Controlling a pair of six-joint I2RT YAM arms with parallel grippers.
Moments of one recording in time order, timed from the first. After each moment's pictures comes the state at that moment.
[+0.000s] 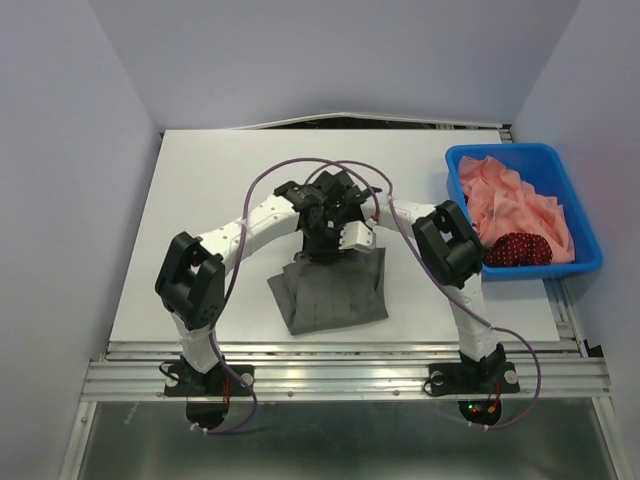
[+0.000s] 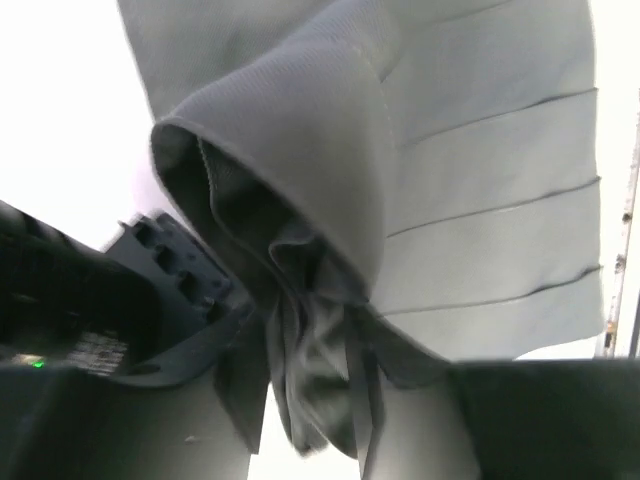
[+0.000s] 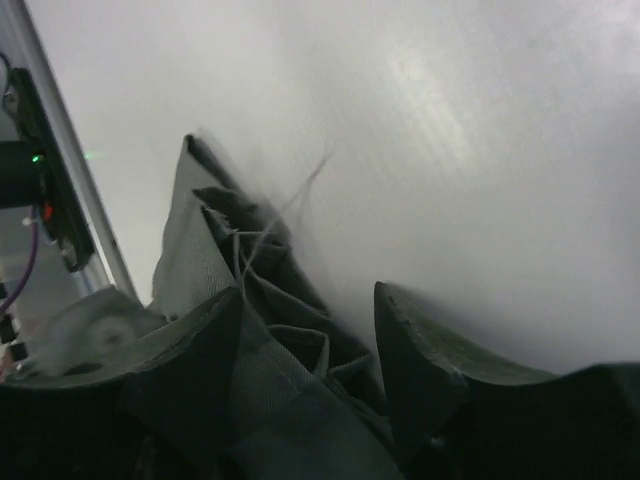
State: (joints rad) left arm -0.74 1.78 1.48 -0.96 0.39 0.94; right arm 0.65 2.23 1.62 -0.45 -0.76 0.05
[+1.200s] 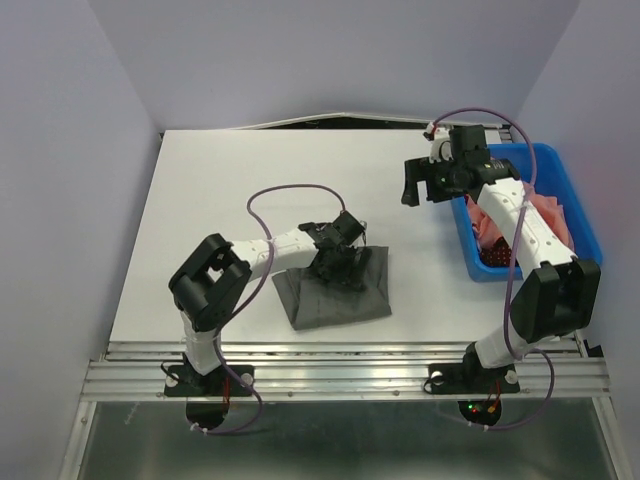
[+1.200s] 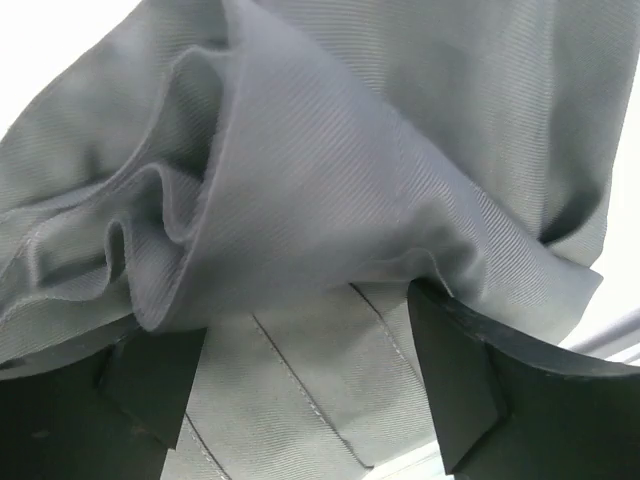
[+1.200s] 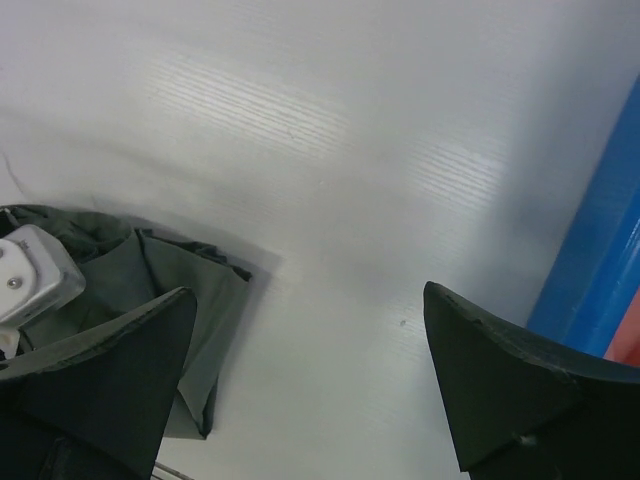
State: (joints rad) left arm -0.88 1.81 1.18 -0.53 0.04 -0.48; right arm 0.18 1.56 1.45 -0.73 -0.25 0.00
